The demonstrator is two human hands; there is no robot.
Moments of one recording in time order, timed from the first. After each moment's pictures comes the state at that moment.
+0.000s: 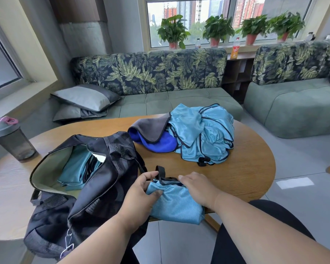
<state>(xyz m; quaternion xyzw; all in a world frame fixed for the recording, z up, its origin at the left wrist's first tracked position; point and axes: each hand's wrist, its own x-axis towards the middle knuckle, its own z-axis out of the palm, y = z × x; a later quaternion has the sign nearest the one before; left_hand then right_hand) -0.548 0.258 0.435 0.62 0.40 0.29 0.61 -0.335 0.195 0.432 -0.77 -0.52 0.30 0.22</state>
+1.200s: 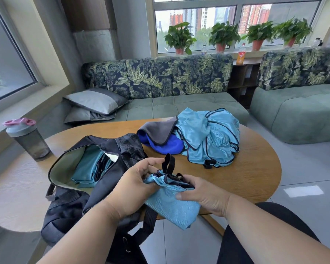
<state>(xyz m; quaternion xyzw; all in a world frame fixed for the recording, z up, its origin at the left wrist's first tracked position) -0.583 0.259 0.513 0.71 0.31 0.29 0.56 -0.361 0.169 0.463 -0.54 -0.43 0.58 0.43</state>
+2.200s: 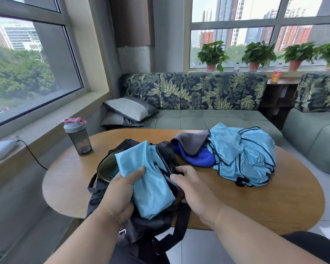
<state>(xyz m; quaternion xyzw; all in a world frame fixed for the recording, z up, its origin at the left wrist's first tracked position) -0.677 0.266 0.541 0.35 0.41 0.47 0.70 -0.486 0.201 0.537 -0.62 -0.45 0.46 0.46</state>
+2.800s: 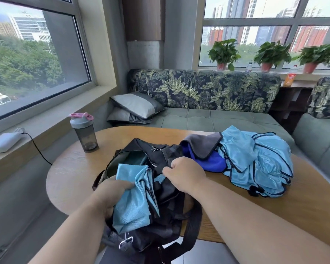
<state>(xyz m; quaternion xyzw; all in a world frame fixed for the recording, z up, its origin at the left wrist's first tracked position) -0.737 0.342 0.505 0.42 0.61 0.29 0.61 -0.506 0.302 0.550 -0.73 -0.62 0.19 0.20</state>
